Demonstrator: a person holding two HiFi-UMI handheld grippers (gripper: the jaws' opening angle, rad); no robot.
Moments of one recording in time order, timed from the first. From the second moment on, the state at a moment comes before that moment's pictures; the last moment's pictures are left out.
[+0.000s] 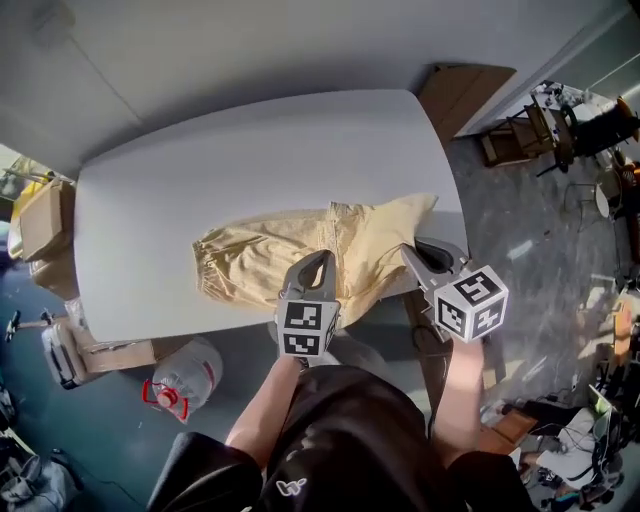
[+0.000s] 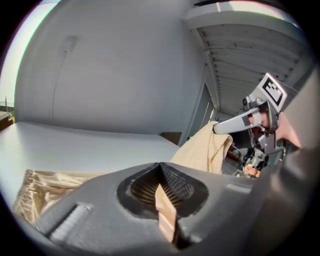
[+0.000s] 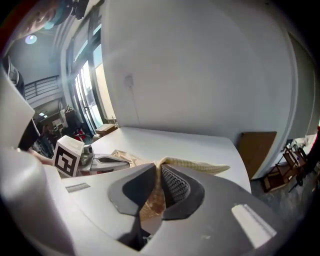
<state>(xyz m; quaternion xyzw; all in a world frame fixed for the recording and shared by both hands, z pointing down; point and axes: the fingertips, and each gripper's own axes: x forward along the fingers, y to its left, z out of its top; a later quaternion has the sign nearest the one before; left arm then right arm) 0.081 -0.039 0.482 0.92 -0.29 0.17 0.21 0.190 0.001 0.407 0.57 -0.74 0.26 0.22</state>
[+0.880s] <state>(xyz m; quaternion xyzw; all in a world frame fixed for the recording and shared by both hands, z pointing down) -0.225 -0.078 0.492 0.81 -0.51 0.18 0.21 -0.189 -0.083 0.551 0.28 -0.84 0.23 0.39</state>
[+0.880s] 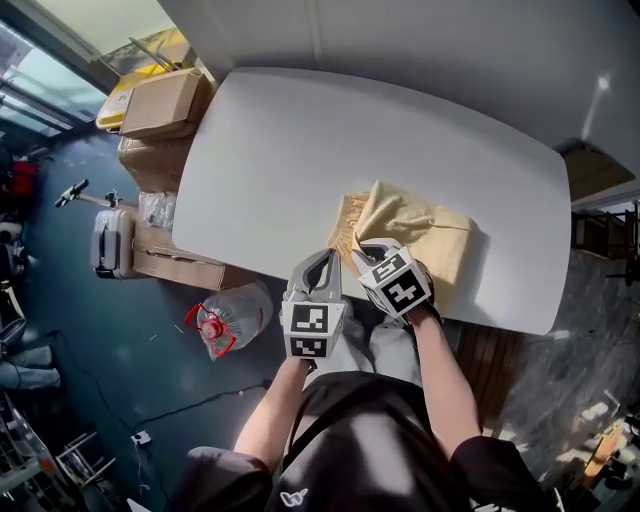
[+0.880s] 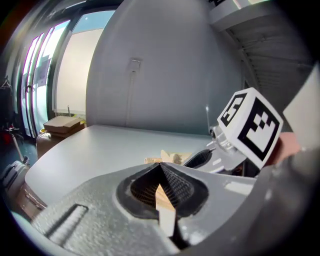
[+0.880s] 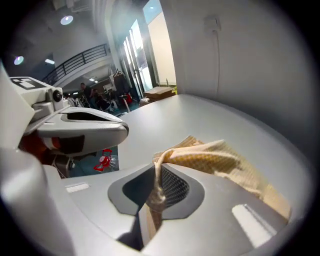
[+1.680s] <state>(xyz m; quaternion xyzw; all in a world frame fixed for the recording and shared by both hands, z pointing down) -0.196 -0.100 0.479 0.83 -0.48 0.16 0.22 -0.167 -0.094 0.493 0.34 -0.87 0.31 0.19</state>
